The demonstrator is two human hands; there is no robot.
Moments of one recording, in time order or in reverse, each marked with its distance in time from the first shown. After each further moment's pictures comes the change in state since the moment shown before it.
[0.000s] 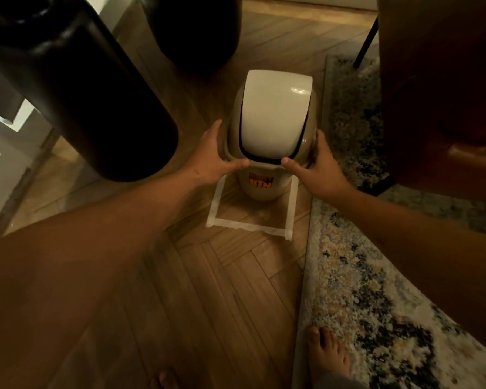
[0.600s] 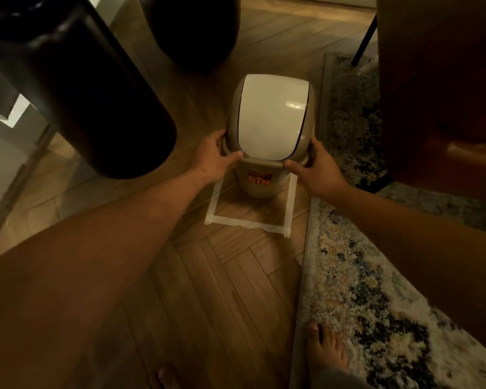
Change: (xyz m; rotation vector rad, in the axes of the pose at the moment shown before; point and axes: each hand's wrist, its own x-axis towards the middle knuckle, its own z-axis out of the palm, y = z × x) left_hand 0.001 0.004 0.019 -0.073 0.112 -0.062; right_hand 0.004 0.018 0.006 -0.016 0.008 0.107
